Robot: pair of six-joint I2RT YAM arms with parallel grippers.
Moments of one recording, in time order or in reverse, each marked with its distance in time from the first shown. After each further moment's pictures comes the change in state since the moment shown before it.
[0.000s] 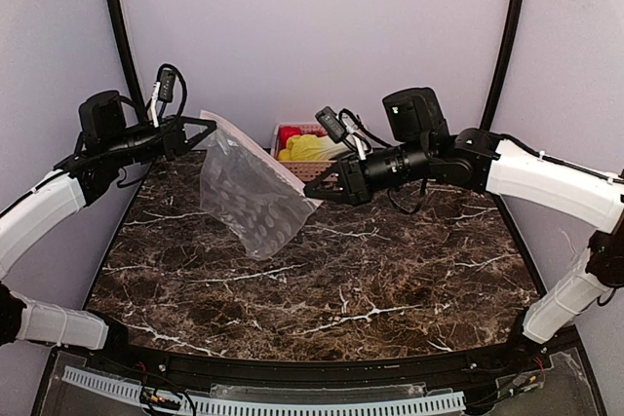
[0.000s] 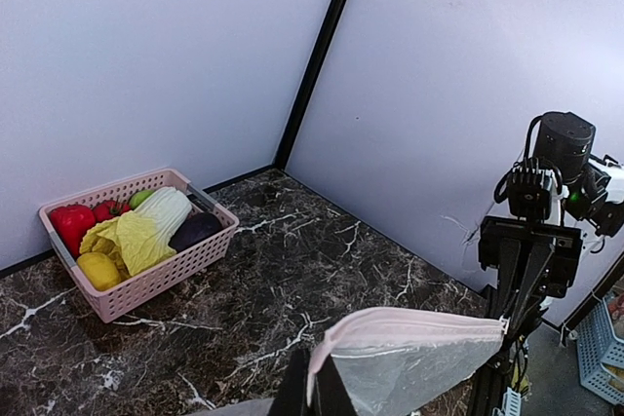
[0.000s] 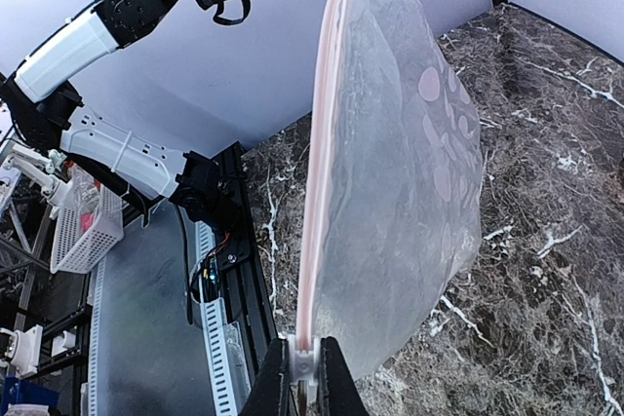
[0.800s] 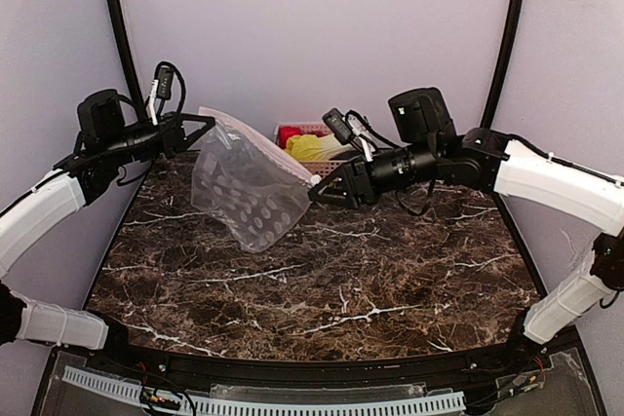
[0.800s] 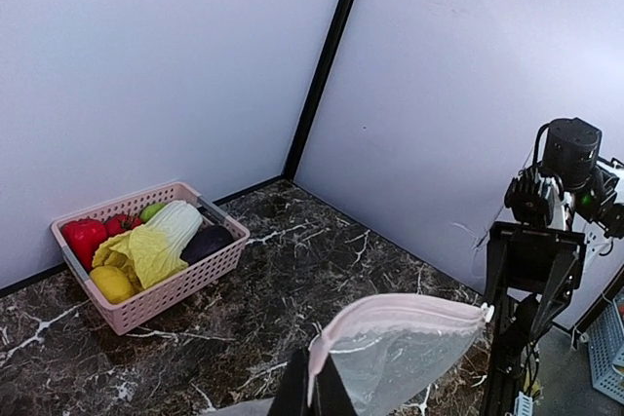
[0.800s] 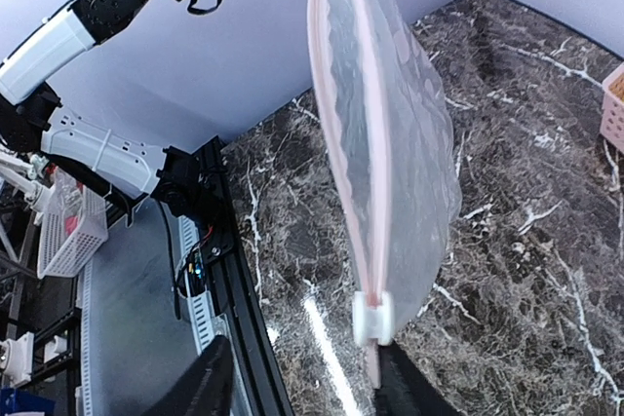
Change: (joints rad) left arm 0.007 0.000 0.001 0.028 0.005 0.016; right arm 0.000 -0.023 -0.006 -0.054 0.054 0.000
